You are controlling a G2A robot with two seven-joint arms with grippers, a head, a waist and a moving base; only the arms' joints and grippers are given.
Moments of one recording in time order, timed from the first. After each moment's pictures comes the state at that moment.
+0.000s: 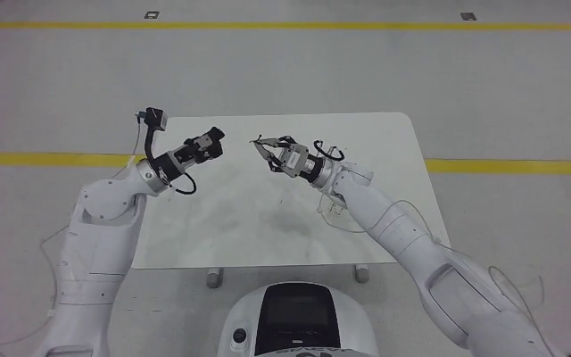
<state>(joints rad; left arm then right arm) 1.22 -1.09 -1.49 -1.49 -0.23 -0.34 -0.91 -0.79 -1.43 0.68 -0.88 1.57 0.34 0.94</state>
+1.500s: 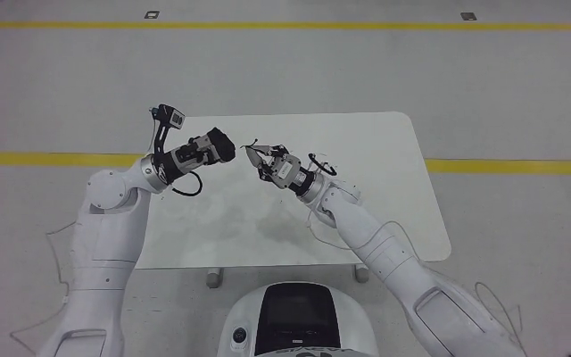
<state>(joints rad) 1.16 -1.16 -1.51 -1.41 -0.42 -0.34 -1.15 -0.95 -1.51 0.82 -1.00 1.57 0.34 0.89</state>
